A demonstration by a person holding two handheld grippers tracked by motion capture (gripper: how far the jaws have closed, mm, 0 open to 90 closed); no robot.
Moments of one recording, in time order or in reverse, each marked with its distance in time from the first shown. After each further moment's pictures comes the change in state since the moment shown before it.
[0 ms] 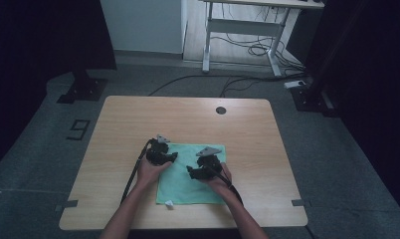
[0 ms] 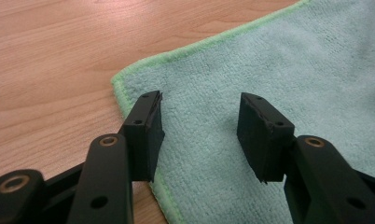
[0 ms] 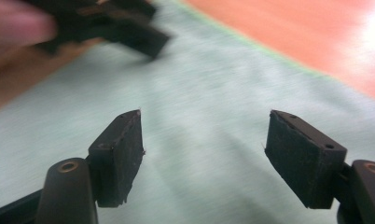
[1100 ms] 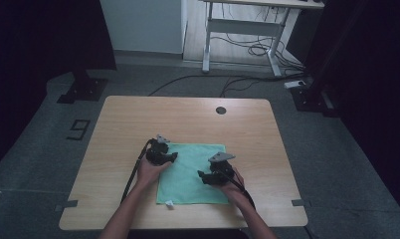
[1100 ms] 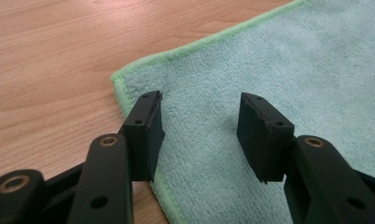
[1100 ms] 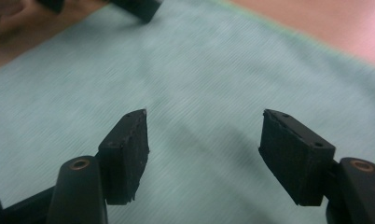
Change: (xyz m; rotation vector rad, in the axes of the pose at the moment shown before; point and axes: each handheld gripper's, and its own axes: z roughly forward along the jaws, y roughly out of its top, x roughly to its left) left arm 0.001 0.000 0.000 -0.001 -0.008 -0.010; right arm -0.015 -0.028 -0.029 0.003 0.027 -0.009
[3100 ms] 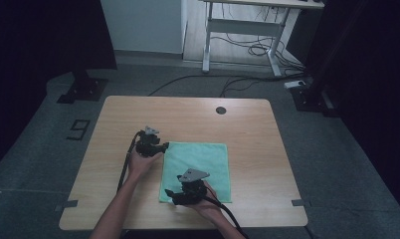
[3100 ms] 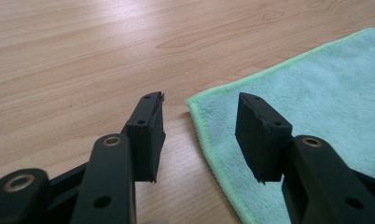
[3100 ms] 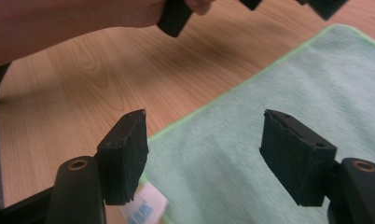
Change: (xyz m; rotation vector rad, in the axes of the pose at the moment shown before) left arm 0.034 0.014 -0.022 -0.089 0.026 -0.039; right arm 0.101 0.007 0.008 -0.138 0.239 -0.096
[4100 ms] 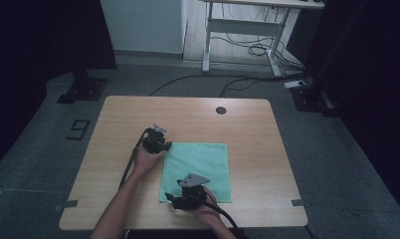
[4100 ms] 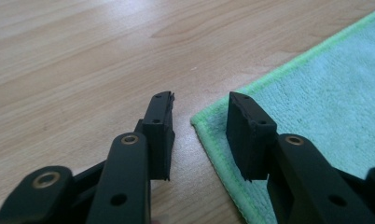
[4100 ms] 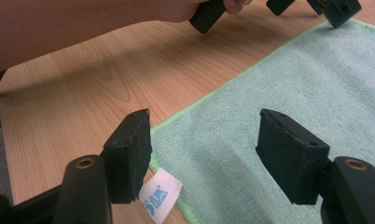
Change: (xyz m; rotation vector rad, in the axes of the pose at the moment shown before) left arm 0.002 0.007 0.037 0.103 0.003 0.083; right arm 0.010 -0.012 -0.001 -0.004 -0.020 0.033
